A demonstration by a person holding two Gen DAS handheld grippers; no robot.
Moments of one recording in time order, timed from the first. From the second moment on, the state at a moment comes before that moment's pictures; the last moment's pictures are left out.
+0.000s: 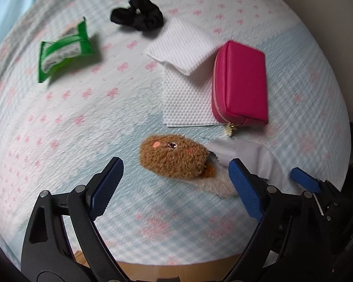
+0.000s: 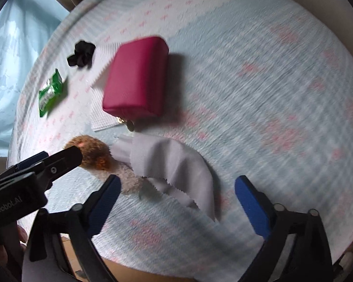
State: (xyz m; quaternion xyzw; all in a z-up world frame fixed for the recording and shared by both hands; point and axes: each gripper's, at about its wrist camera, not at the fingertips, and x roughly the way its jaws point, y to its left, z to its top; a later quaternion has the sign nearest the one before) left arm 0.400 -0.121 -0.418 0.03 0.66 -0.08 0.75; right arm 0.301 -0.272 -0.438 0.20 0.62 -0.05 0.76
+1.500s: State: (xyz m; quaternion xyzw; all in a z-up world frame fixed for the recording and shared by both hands) left arm 0.393 -0.112 -0.335 0.03 0.60 -0.08 0.79; right arm 0.304 -0.279 -0.363 0.21 0.57 -0.05 0.79
